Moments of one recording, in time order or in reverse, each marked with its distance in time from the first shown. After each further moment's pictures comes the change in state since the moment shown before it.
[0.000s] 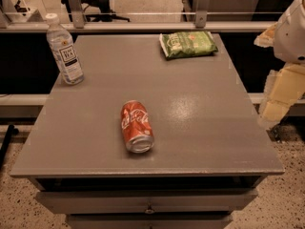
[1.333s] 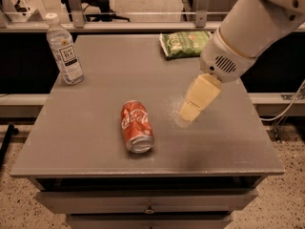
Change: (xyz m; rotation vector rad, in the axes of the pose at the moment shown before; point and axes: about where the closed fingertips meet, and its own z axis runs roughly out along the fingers) arm -0.104 0.018 0.077 -0.187 -0.173 0.243
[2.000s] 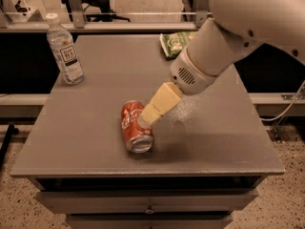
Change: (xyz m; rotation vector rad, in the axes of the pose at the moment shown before) arm -0.036 0.017 0.054 -0.059 -0.066 0.242
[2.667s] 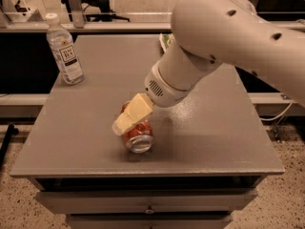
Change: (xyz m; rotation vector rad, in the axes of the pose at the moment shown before) arm -0.016 0.028 0.046 0.030 0.019 0.140
